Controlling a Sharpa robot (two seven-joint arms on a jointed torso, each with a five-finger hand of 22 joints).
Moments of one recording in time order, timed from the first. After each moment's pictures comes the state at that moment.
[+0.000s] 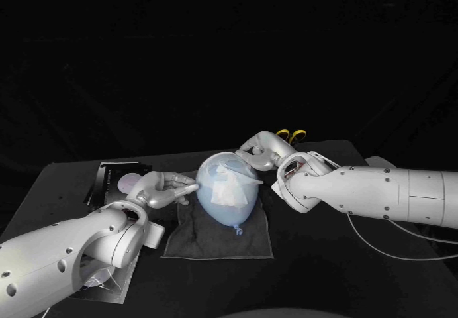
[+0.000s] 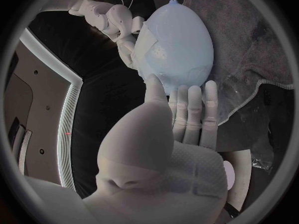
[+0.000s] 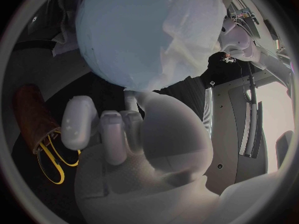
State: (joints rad) left arm 1.13 -0.76 -0.12 1.58 -0.43 -0.51 0.11; left_hand 1.66 0.04 -0.38 0.29 0.05 0.79 0.18 0.43 0.19 0.78 0.13 0.79 0.39 0.73 0.09 1.20 0.51 0.16 0.73 0.25 0.73 0.49; right arm 1.24 -0.85 -0.19 1.58 -1.10 -0.75 -0.21; right_hand 1.34 -0.01 0.43 0.18 0.05 1.11 0.08 0.13 0.54 1.46 0.02 1.57 1.31 1.45 -0.03 1.57 1.31 0.07 1.40 0.06 1.24 1.31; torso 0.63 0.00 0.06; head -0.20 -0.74
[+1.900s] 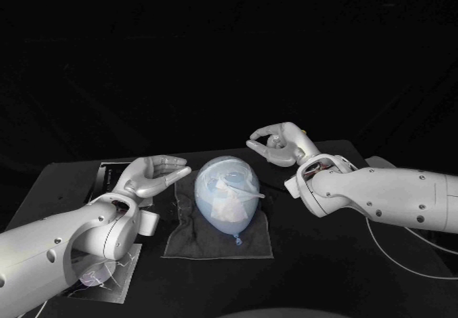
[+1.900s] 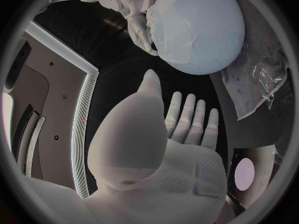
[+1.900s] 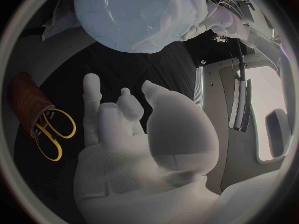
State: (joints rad) left arm 1.14 -0.78 -0.09 1.55 -0.33 -0.49 0.32; left_hand 1.56 -0.15 -0.07 0.29 0.05 0.71 0.19 0.43 0.15 0.70 0.24 0.38 0.06 0.45 0.22 0.48 0.09 0.07 0.34 0.30 0.15 0.11; right arm 1.24 -1.00 -0.20 1.71 -0.82 -0.91 0.12; right_hand 1.25 -0.15 0.35 0.24 0.05 0.95 0.15 0.10 0.55 1.27 0.07 0.85 1.16 1.36 0.00 1.29 1.10 0.18 1.03 0.11 0.56 1.07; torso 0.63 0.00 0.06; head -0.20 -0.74
